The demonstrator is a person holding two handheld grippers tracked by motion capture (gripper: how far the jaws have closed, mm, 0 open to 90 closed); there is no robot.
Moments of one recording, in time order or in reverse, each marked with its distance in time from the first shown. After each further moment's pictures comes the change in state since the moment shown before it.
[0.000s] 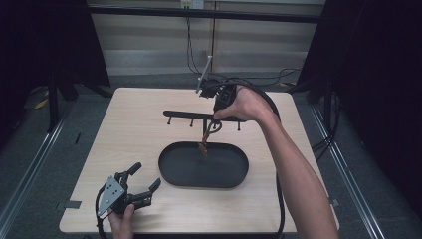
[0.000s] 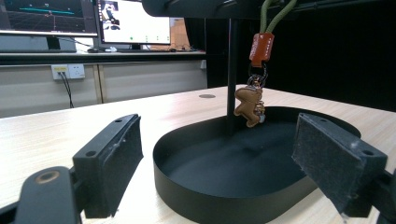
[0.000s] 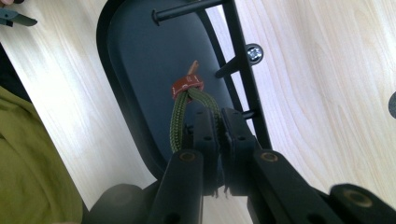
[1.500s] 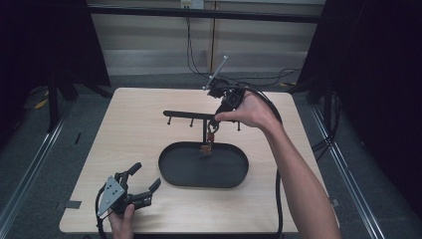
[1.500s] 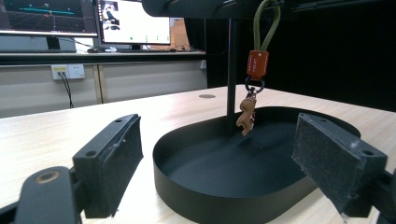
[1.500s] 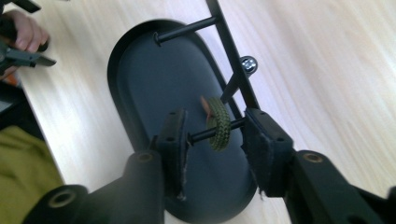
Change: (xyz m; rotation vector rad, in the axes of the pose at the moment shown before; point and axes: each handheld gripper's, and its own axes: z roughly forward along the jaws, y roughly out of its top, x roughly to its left) left arm 0.000 0.000 0.000 0.003 -0.002 0.008; right arm 0.002 -0.026 -0.001 -0.201 0.007 0.096
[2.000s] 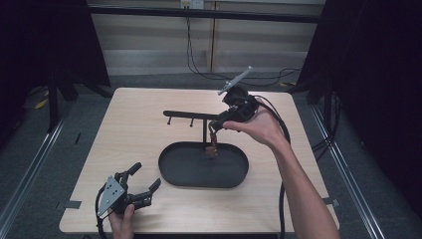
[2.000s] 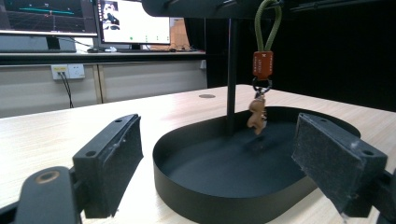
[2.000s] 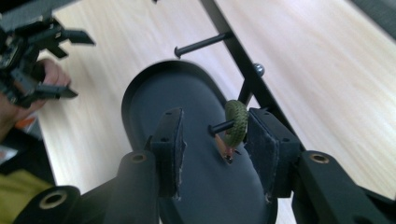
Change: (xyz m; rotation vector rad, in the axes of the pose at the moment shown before) left arm 0.000 0.000 0.000 0.004 0.000 0.001; right arm 0.013 -0.044 -0.006 -0.269 0.004 0.051
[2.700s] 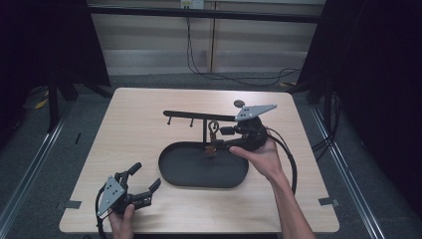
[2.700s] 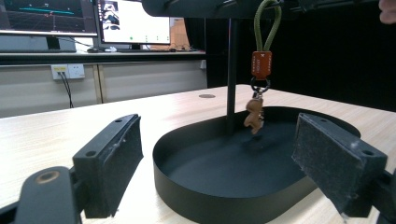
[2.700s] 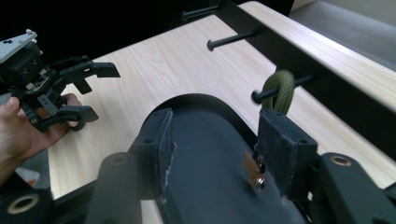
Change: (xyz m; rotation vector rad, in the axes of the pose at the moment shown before) left arm 0.000 0.000 0.000 0.000 0.000 0.000; right arm 0.024 -0.075 0.017 -0.347 0.025 0.029
